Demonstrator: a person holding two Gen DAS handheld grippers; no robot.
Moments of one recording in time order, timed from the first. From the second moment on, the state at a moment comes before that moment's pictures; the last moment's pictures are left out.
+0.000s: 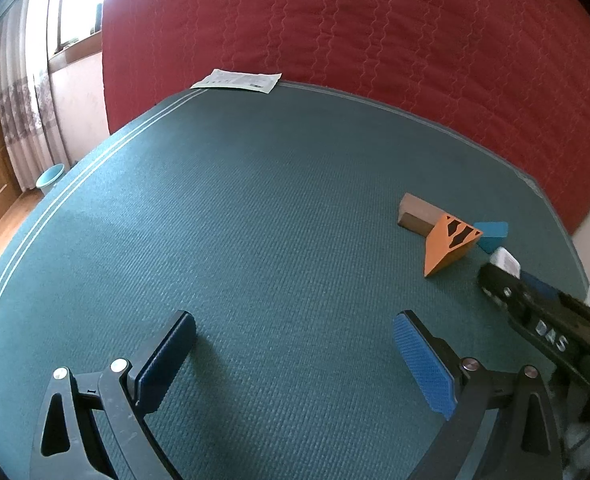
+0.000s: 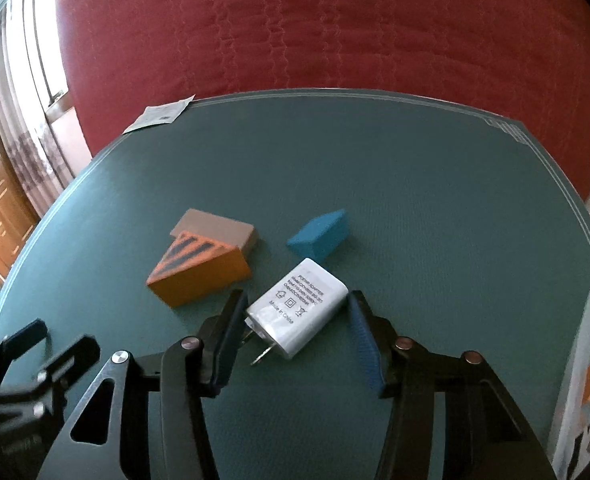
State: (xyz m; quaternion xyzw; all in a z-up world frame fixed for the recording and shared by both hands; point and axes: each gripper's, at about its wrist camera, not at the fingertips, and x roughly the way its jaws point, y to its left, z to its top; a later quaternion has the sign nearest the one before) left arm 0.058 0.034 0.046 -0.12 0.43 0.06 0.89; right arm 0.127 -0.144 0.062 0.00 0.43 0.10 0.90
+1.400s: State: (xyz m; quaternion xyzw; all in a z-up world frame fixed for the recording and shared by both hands) left arm 0.147 -0.052 0.055 -0.03 0.43 0.01 0.90; right arm 0.058 -0.196 0.060 0.07 0.42 0.08 0.90
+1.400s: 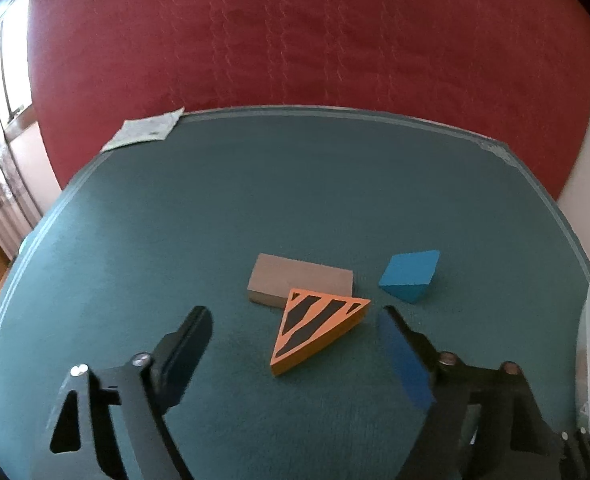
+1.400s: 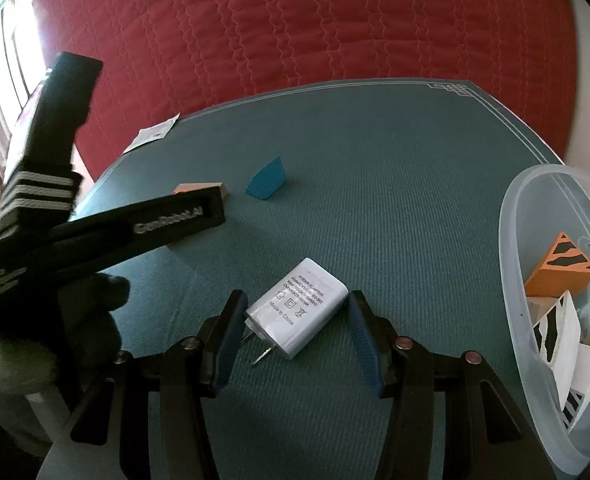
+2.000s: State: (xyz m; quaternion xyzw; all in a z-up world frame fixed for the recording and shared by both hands) left arm 0.114 -0.035 0.052 -0.04 0.42 -0.02 0.91; right arm 0.058 -0.196 0.061 0.07 0.42 0.08 0.90
